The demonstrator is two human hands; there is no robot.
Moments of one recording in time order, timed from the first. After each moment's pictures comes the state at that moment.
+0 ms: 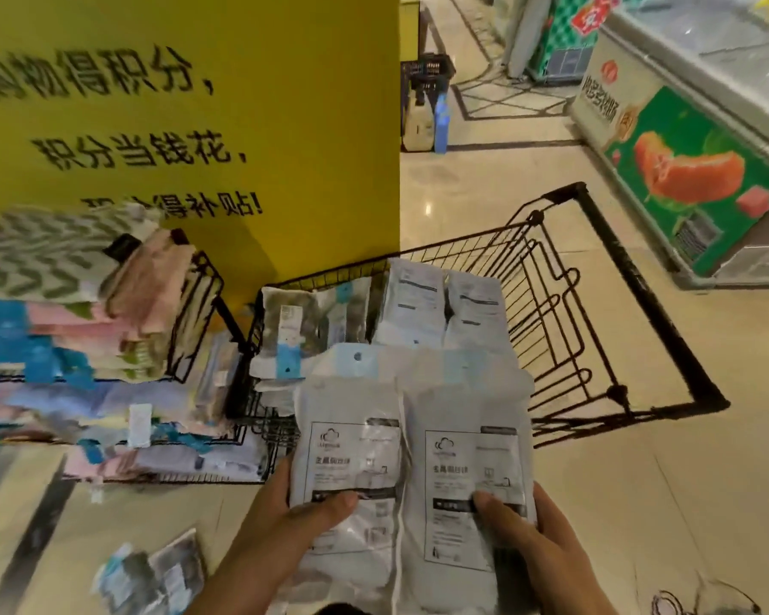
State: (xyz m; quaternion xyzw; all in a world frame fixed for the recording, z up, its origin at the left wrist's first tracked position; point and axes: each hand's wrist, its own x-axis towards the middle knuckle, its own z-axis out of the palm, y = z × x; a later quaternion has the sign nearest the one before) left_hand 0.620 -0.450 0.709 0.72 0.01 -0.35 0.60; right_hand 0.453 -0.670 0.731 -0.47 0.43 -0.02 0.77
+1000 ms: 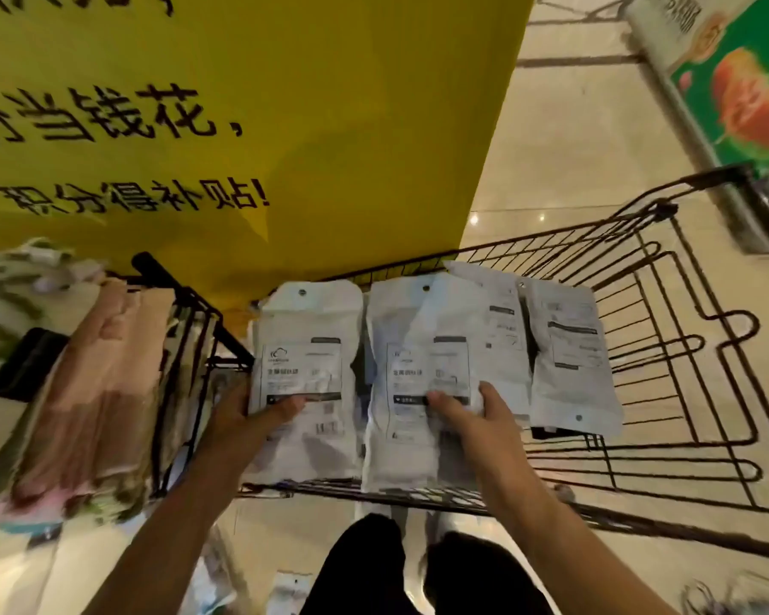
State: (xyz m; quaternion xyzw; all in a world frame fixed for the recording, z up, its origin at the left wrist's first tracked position) left_hand 0.925 -0.465 0.637 0.76 0.07 -0.33 0.55; right_hand 0.766 -0.699 0.647 -0.53 0.47 -0.02 0.71
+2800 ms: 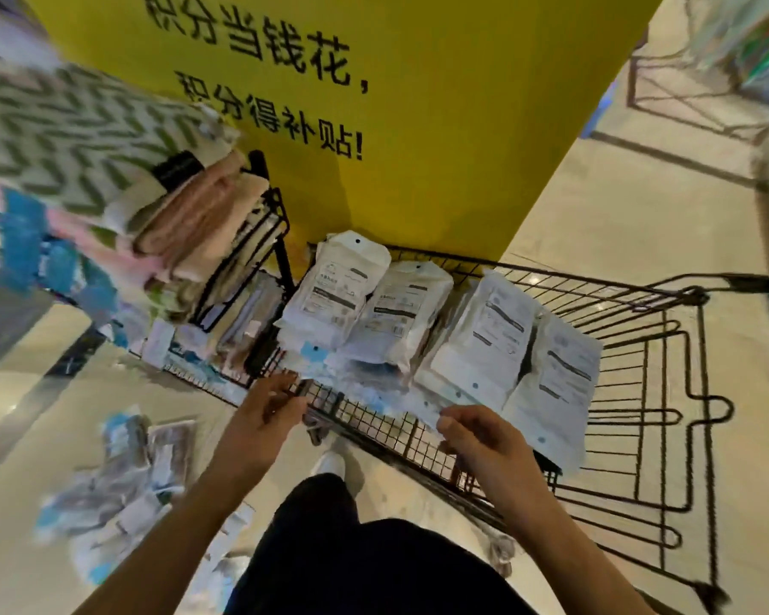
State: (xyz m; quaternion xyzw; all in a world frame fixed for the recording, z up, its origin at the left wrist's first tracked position) left_hand 0.741 -0.459 0.630 0.80 0.14 -0.19 0.55; right_hand 0.669 -0.746 0.699 -0.74 0.29 0.15 0.59
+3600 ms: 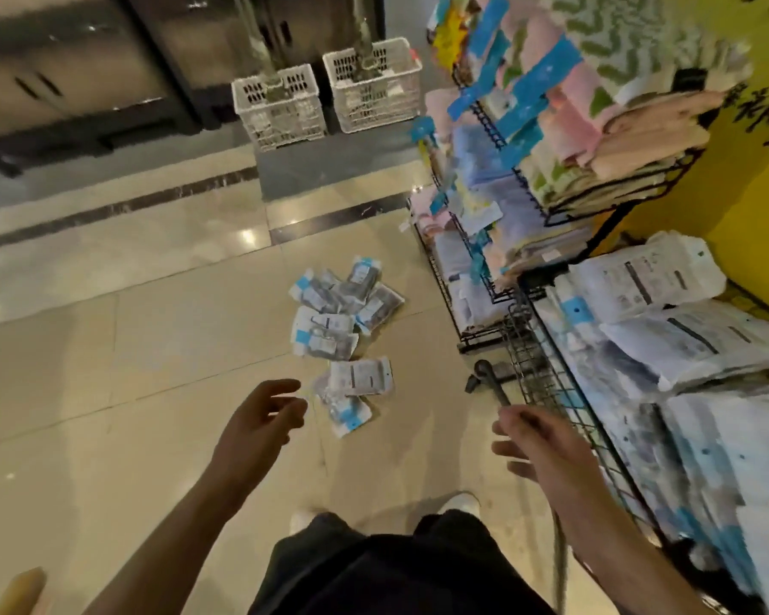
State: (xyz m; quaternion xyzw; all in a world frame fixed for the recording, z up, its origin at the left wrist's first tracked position) left_hand 0.383 -0.342 0.680 0.67 0.51 0.02 0.53; right_hand 0.588 -0.615 0.675 -0.75 0.01 0.37 0.54
